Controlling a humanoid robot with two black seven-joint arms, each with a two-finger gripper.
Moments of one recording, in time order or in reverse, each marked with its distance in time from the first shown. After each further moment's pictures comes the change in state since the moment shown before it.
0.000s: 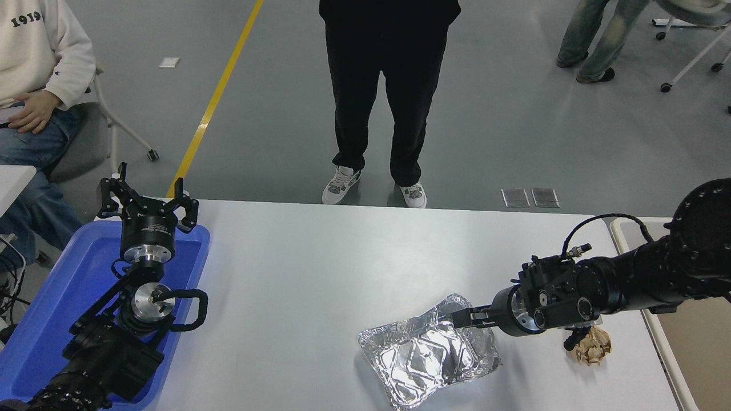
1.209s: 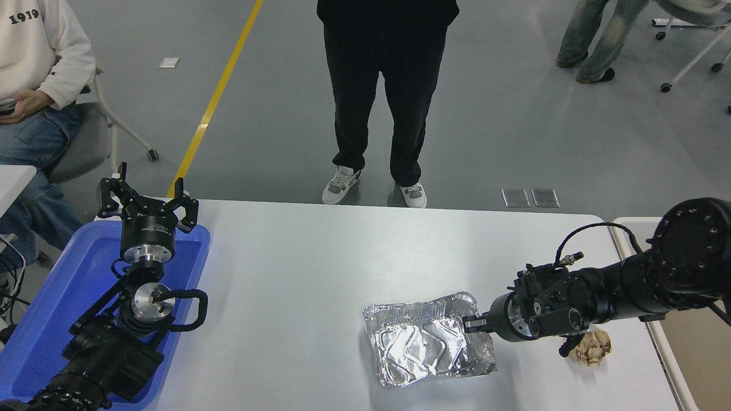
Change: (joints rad) left arm 0.000 0.000 0.000 0.000 0.000 0.000 0.000; right arm 0.001 -0.002 -0.015 0.010 -0.010 0.004 0.000
